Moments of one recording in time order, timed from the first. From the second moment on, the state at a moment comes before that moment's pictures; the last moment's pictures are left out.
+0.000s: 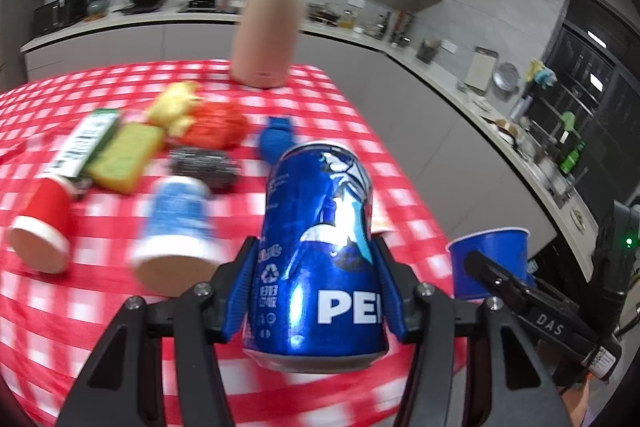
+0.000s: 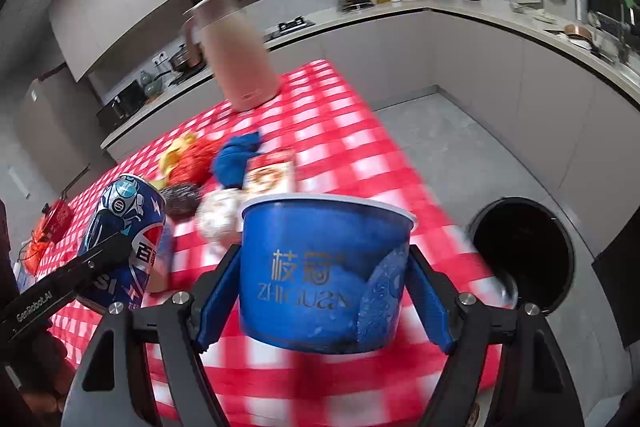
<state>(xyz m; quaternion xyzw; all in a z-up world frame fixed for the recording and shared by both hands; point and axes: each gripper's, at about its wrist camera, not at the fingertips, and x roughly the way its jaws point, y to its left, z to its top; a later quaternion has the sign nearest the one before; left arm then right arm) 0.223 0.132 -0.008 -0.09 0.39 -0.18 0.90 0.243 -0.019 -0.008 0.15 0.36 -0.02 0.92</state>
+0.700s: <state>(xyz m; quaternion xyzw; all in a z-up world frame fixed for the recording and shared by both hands) 0.287 -0.034 -0.025 -0.11 0.35 -0.05 0.93 0.240 -0.288 -0.062 0.13 0.37 -0.01 0.92</state>
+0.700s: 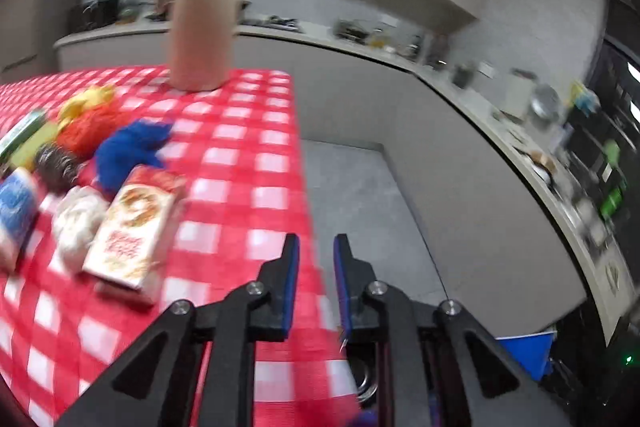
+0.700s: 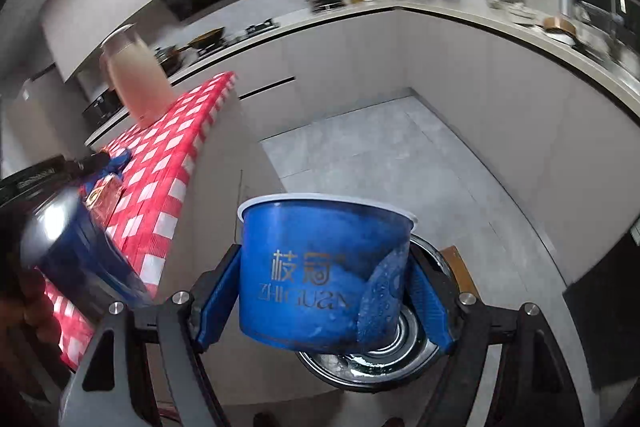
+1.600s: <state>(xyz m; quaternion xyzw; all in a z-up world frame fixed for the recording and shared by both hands) 0.253 -0.059 -0.023 -0.09 0.36 -0.05 0.93 0.269 -0.314 -0.088 0.14 0.41 0.00 0.90</state>
